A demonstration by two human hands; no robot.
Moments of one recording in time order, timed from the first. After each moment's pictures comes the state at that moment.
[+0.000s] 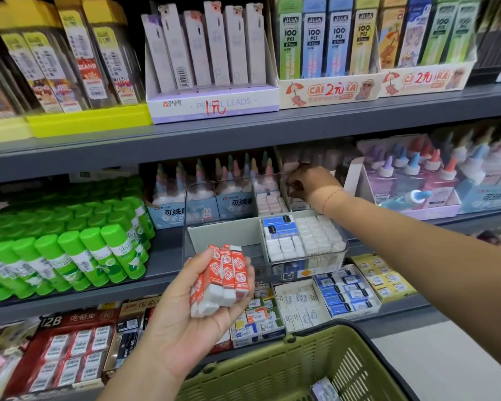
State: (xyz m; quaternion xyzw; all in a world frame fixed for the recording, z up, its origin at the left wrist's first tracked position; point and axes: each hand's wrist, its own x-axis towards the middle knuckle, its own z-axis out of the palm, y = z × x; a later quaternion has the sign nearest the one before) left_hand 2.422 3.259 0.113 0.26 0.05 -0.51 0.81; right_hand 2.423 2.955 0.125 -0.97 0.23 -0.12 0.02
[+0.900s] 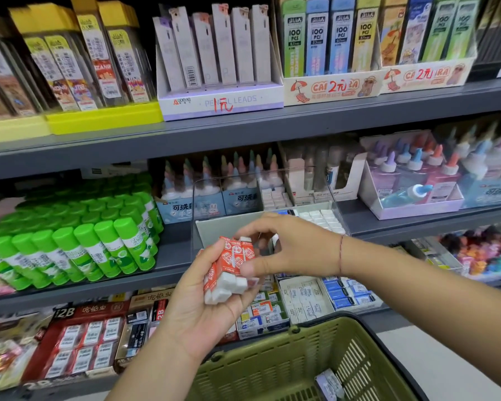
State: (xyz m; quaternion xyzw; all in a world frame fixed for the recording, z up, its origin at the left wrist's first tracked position) left_hand 2.416 3.255 0.112 0.30 0.05 -0.50 0.81; right_hand 2.344 3.100 0.154 -0.92 0.02 -0.05 0.39
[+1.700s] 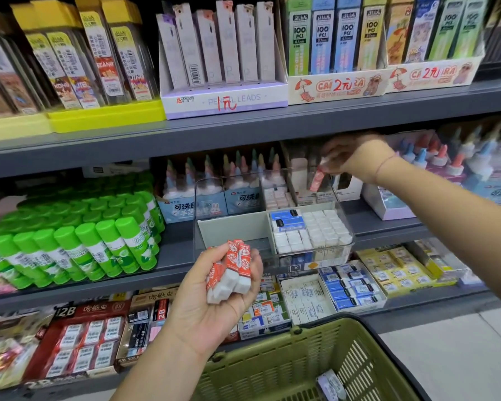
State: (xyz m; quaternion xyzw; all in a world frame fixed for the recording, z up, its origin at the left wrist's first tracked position) left_hand 2.414 3.254 0.117 0.22 0.11 -0.52 0.82; right_hand 2.366 2.951 0.185 -0.89 0.24 -0.20 0.34
